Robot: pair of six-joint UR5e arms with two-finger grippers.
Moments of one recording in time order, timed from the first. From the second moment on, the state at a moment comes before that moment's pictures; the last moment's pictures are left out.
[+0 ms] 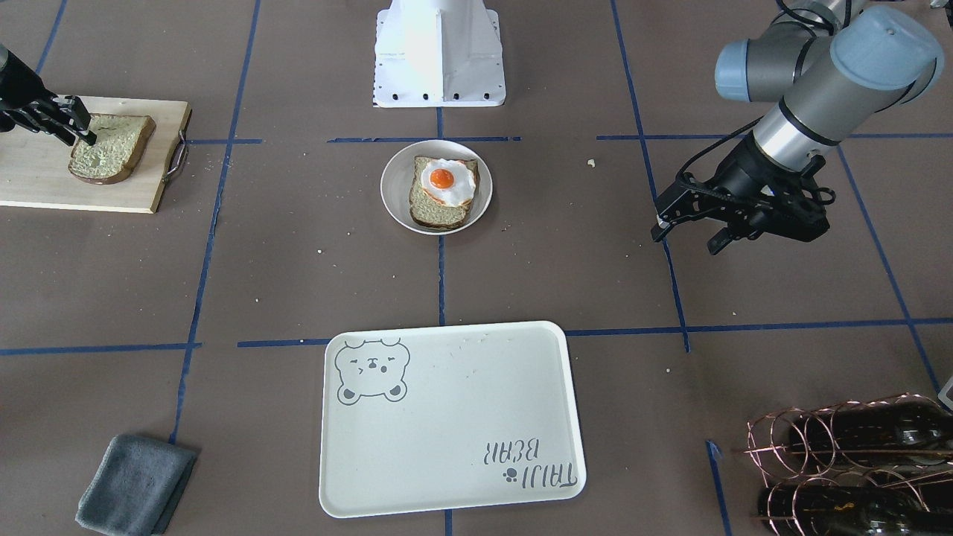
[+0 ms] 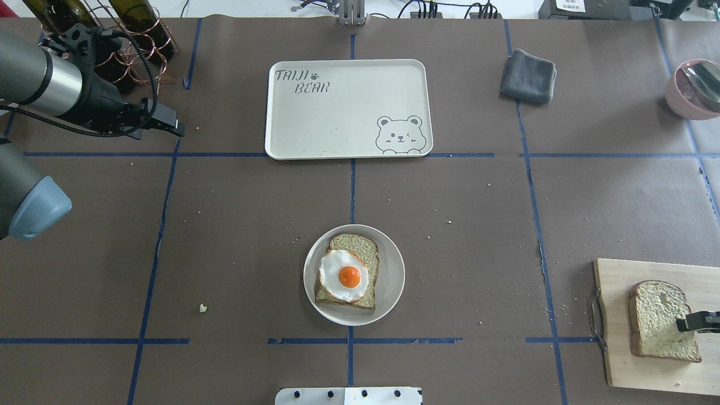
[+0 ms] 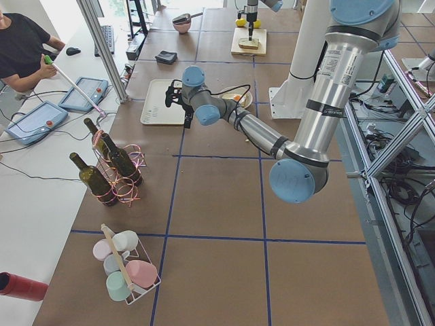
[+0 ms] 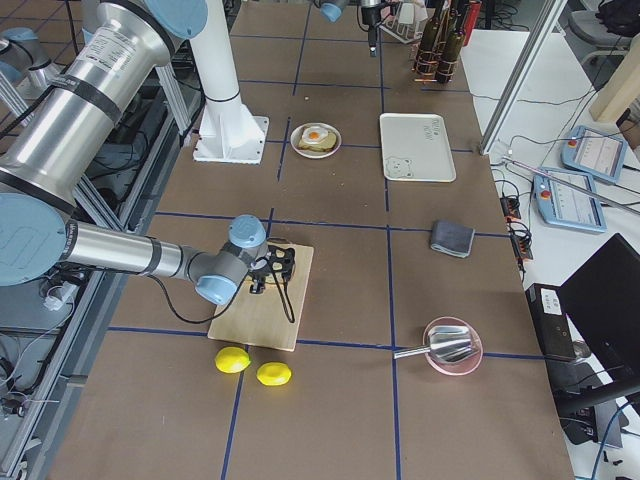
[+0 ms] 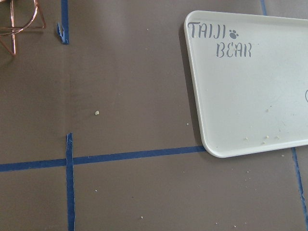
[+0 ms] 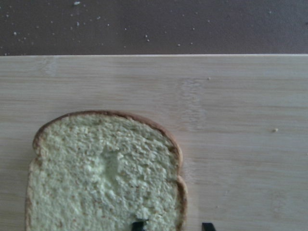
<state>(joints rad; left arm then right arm) -0.96 -1.87 -1.80 -2.03 -2.22 -0.98 0.63 -2.16 1.80 -0.42 2.06 1.22</state>
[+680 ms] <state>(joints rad) -0.96 -1.87 -1.80 -2.03 -2.22 -0.98 0.64 -2.16 1.83 -0.41 2.07 1.22</state>
